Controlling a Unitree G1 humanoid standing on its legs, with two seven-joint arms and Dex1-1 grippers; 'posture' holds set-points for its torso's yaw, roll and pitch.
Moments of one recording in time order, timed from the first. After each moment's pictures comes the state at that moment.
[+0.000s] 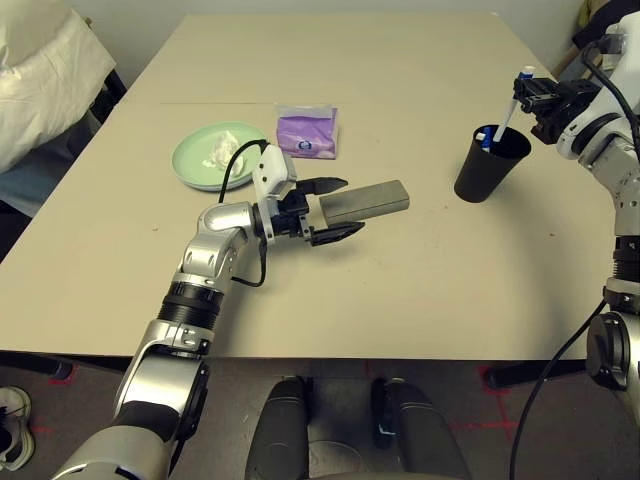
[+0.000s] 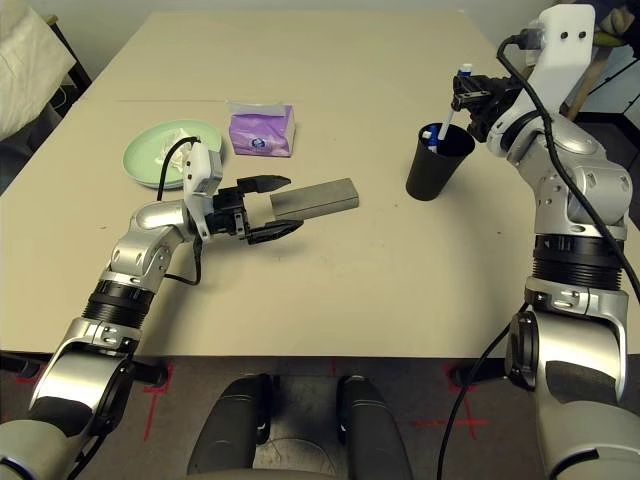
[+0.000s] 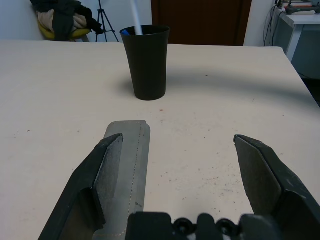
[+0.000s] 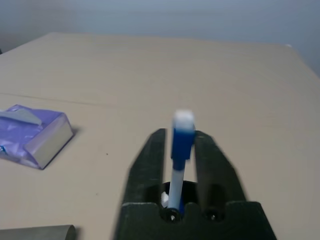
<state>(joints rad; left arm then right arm) -0.68 0.36 -0.10 0.37 -0.31 0.05 -1.15 -0.84 -0.58 -0.26 0.19 0.36 0.65 0.36</state>
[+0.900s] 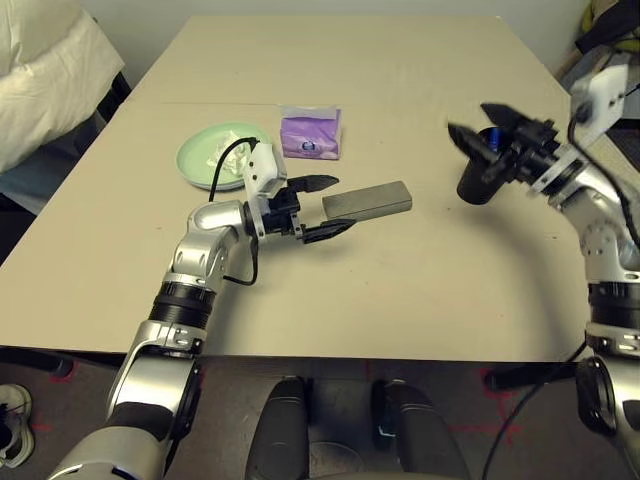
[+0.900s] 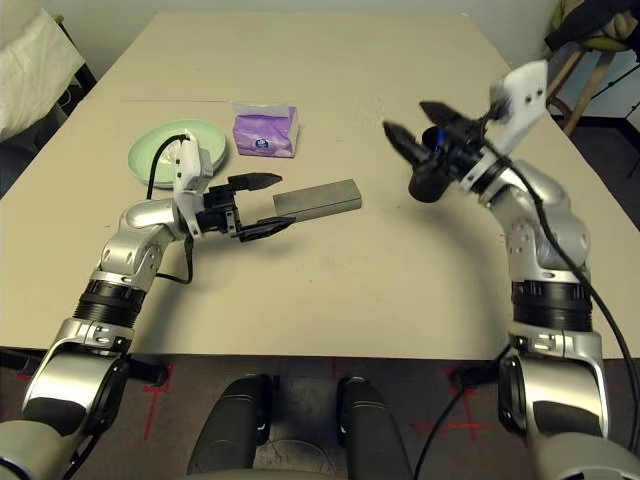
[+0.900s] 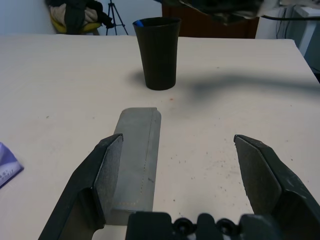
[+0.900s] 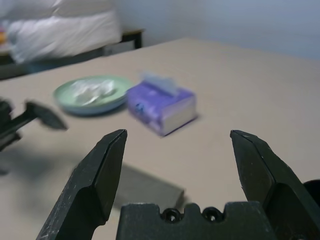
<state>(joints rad) -0.65 0.41 -0.07 0.36 -0.31 0.06 -1.15 -0.57 -0.51 -0.18 0.13 0.44 0.29 0.84</state>
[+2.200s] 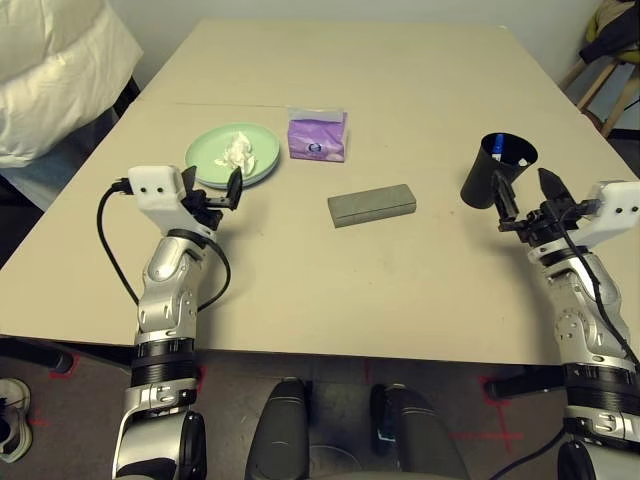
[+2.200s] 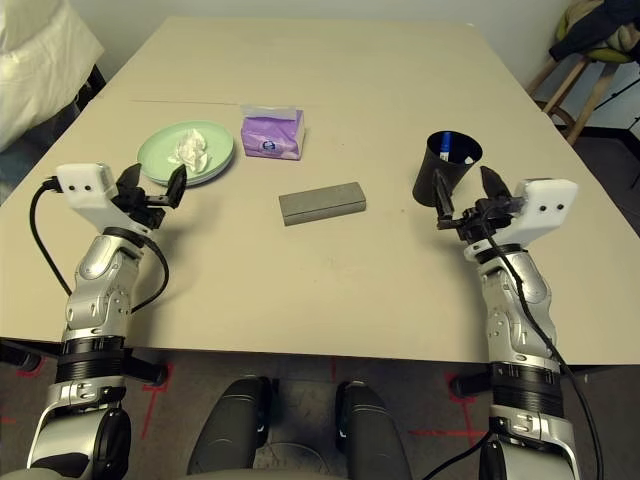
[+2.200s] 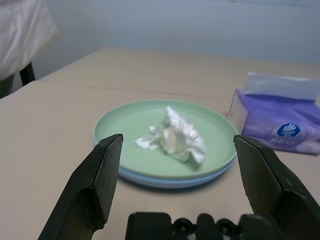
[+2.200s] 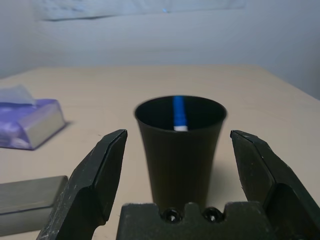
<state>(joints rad) -0.38 0.29 0.30 0.16 -0.26 0.05 -0.22 -0.28 -0.32 -0.33 0.12 0.35 -0.03 0.30</state>
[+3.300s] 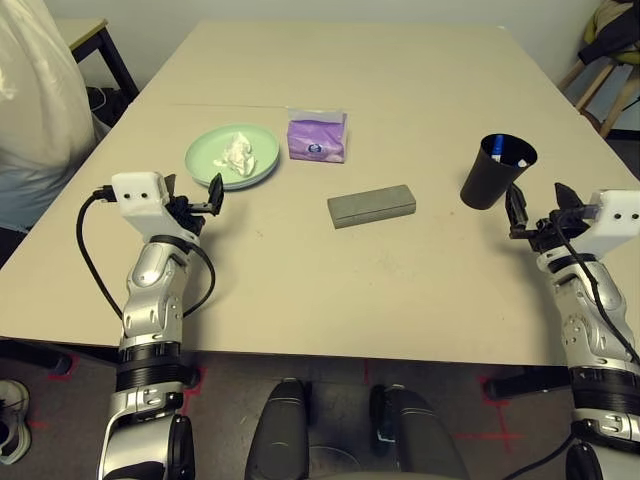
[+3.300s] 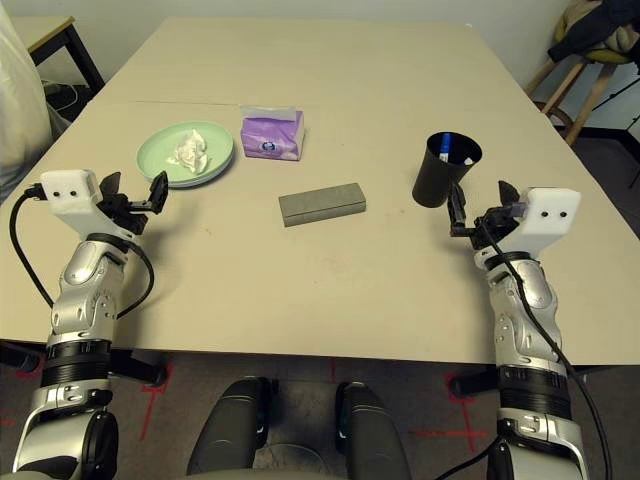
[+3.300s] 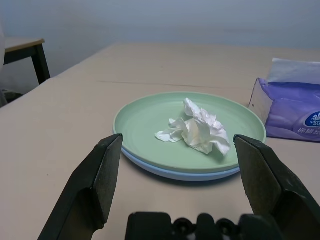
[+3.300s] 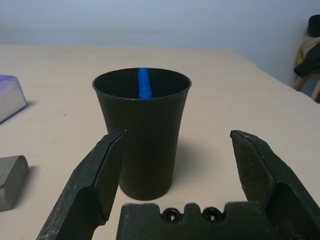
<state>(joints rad) -0.39 0.33 0.29 0.22 -0.22 0.01 -0.19 -0.26 -0.35 -0.34 0.20 0.31 -0.08 0.25</state>
